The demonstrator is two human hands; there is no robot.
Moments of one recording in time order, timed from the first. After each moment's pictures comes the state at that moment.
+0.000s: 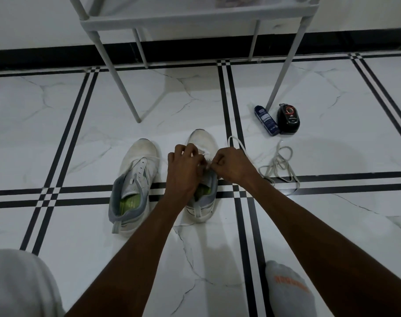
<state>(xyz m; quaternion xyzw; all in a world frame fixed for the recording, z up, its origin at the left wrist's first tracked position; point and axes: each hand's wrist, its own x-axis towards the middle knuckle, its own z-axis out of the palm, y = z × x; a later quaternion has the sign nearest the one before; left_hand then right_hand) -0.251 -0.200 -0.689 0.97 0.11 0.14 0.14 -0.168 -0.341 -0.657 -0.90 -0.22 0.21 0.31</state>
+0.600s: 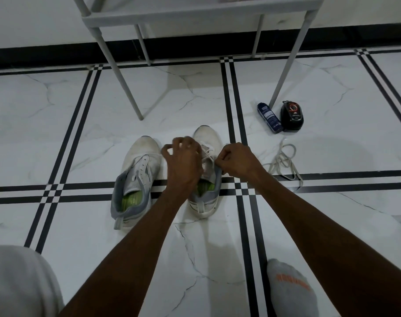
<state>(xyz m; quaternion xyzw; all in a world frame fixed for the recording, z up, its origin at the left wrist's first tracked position) -0.248 -0.200 -0.677 0.95 0.19 0.18 0.15 -0.160 -0.347 -0.660 -0.89 -0.19 0.23 0.35</state>
